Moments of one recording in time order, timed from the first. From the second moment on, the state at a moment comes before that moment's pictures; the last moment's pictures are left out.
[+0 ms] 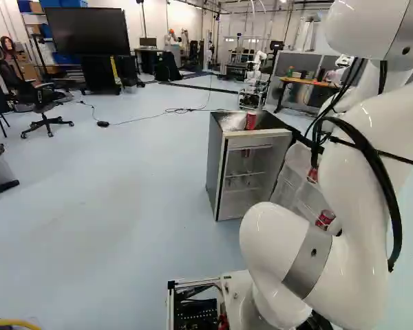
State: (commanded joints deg) arm -50.3 -19.1 -54.7 -1.8 24.3 0.0
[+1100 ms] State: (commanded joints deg) arm -54.0 -29.1 -70.9 16.9 -4.9 0.0
